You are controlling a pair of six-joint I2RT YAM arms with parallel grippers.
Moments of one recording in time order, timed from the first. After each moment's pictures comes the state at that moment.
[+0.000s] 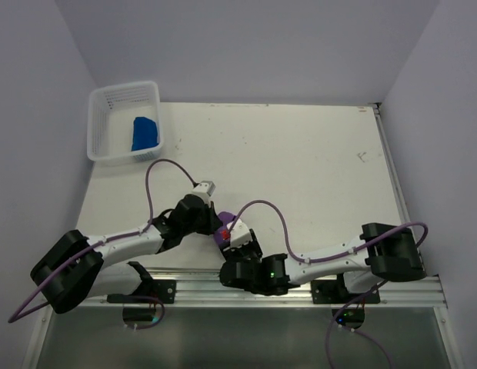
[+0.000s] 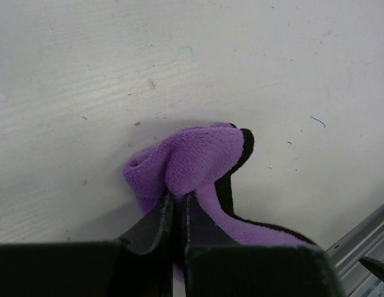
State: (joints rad) left arm -0.75 1.22 0.40 0.14 0.00 -0.60; right arm 1.59 1.54 0.82 -0.18 1.01 0.69
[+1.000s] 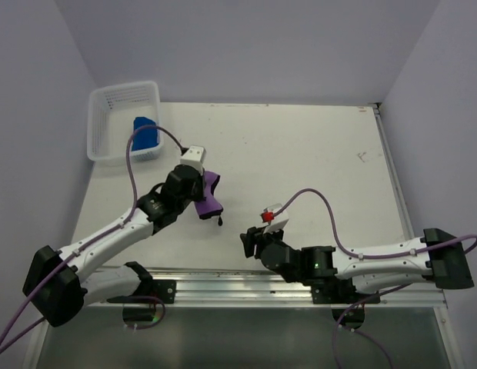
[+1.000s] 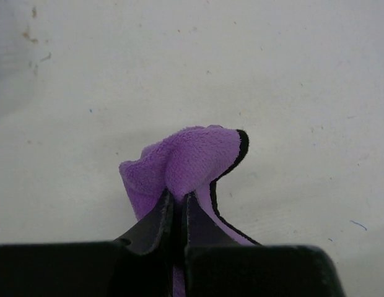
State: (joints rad) left arm -0.68 1.13 0.73 -0.17 -0.32 -0.34; right arm 1.50 1.08 0.56 -0.01 0.89 0.71
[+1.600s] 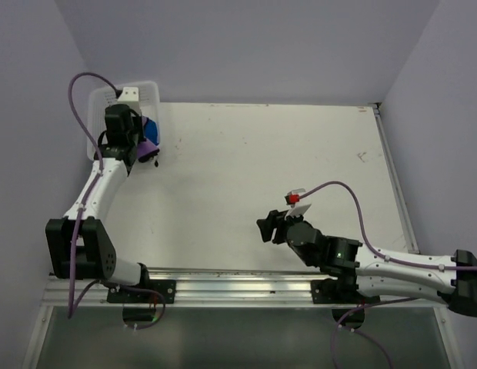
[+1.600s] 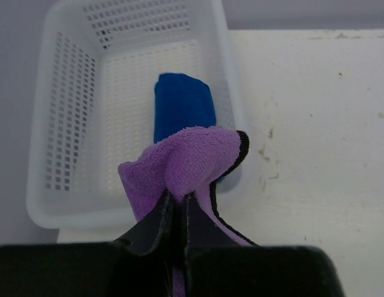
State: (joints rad) left arm -0.04 1.40 1.10 -0.12 -0.20 0.06; right arm 1.27 0.83 0.47 -0.08 0.71 0.66
